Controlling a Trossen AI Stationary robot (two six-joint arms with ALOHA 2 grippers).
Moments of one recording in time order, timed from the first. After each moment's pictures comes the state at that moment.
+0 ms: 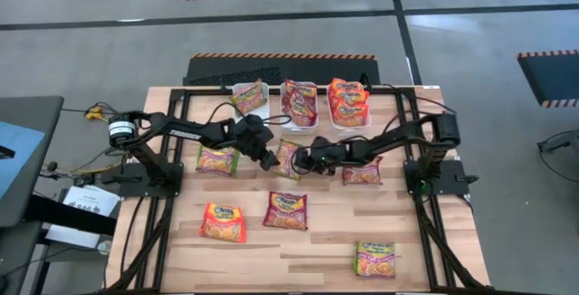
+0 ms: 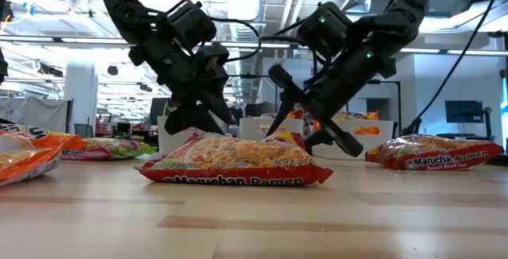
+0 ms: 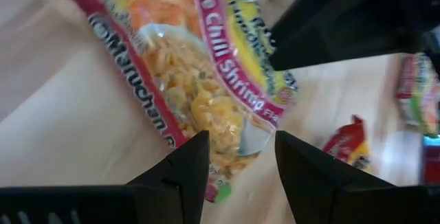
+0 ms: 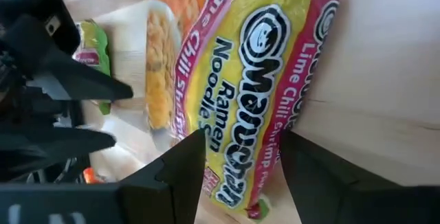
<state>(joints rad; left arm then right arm) 0.30 1.62 0.75 0.15 0.31 -0.63 -0.08 1.81 0.81 0.29 0.05 1.55</state>
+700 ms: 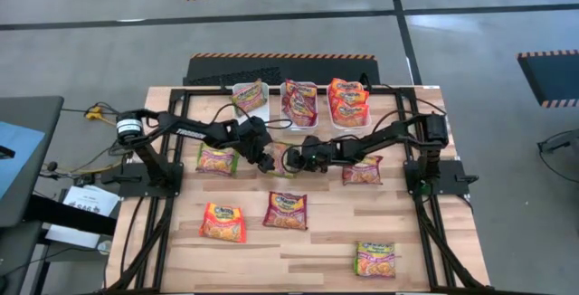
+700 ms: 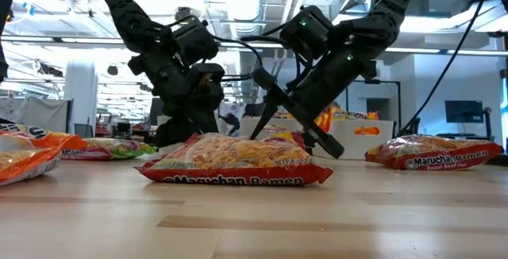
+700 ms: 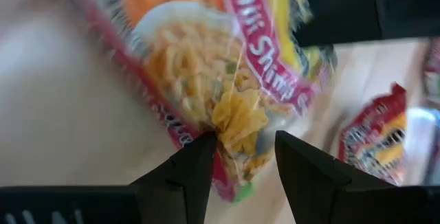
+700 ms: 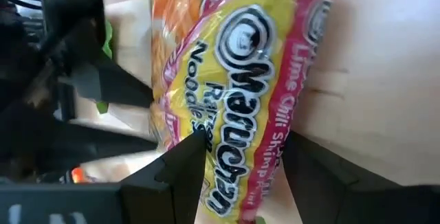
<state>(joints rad) 0.30 1.72 0.75 0.08 0.40 -0.64 -0.10 1.91 0.92 0.27 0.04 1.45</state>
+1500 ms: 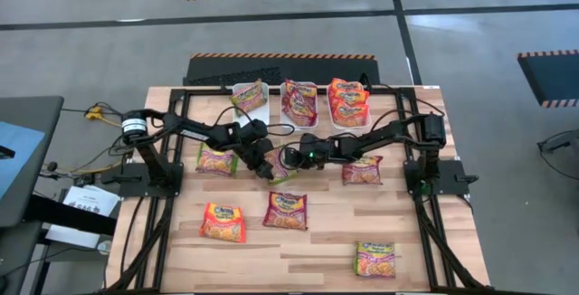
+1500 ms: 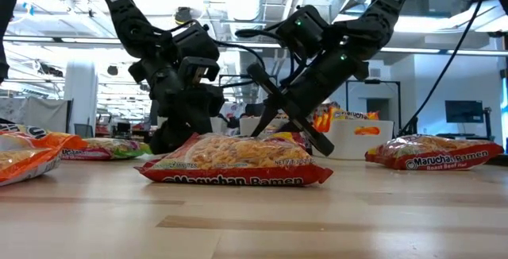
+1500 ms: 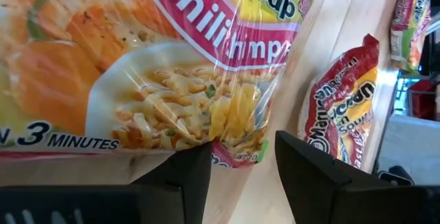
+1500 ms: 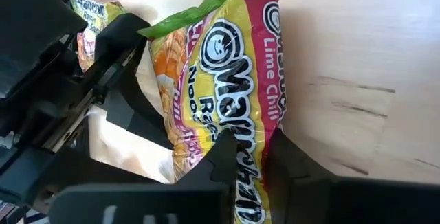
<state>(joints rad) 0.31 1.73 0.75 0.13 0.54 -0.66 -0.09 1.92 0.96 0.30 -0.02 1.41</state>
